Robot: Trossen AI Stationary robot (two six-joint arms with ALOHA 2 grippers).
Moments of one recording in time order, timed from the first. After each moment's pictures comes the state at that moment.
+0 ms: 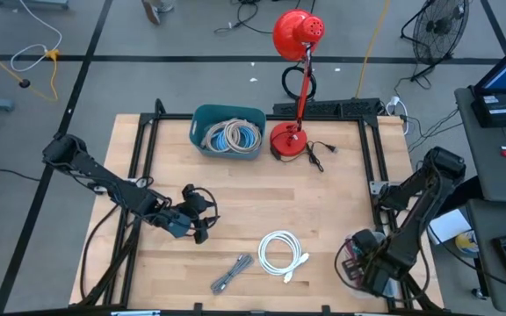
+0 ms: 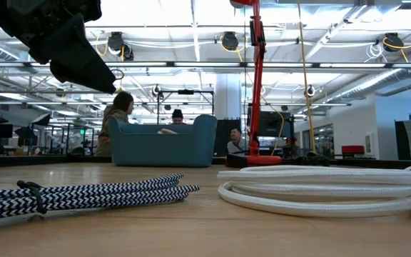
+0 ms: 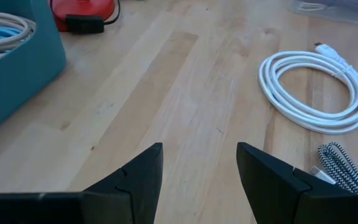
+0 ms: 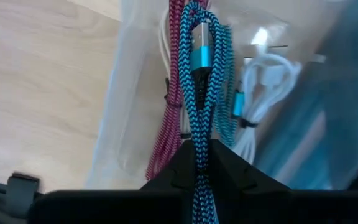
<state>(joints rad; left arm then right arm) -0.51 1.24 0.63 -0.16 -0.61 -0.61 1.02 1.47 1.02 -1.10 -0.11 2.22</state>
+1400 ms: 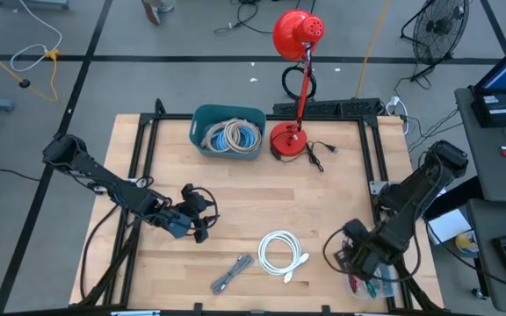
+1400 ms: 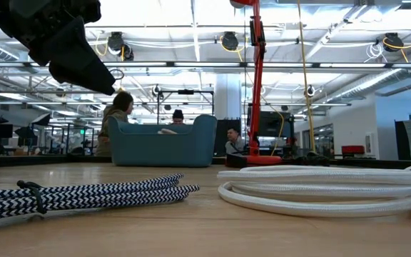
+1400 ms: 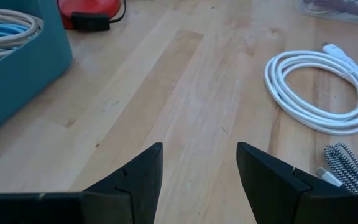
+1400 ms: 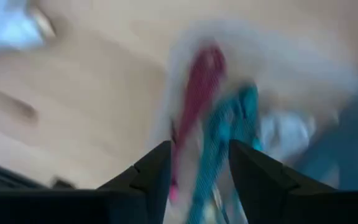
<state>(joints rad) -0.51 1.24 0.63 -0.17 -0.63 -0.63 0.89 1.38 0.97 -1.08 -0.02 1.99</state>
